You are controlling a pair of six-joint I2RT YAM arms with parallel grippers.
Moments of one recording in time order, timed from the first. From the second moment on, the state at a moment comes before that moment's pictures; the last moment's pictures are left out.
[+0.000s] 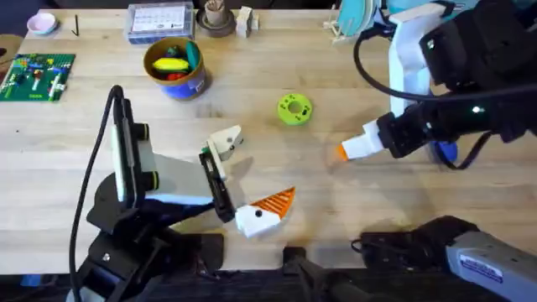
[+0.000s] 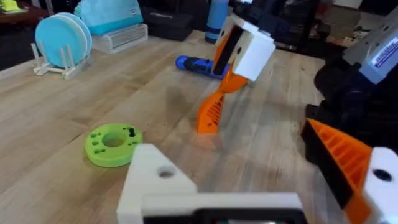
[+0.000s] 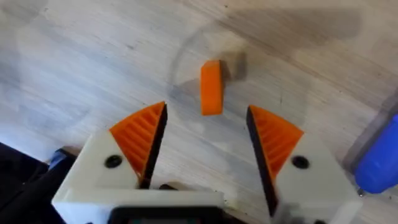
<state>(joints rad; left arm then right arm) -0.43 0.00 0.01 -0.06 0.76 -0.07 0.33 1.10 0.93 -1.09 -0.12 -0.08</state>
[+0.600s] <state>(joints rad) -0.43 0.00 0.01 -0.06 0.76 -0.07 0.33 1.25 0.86 -1.00 -0.12 -0.08</state>
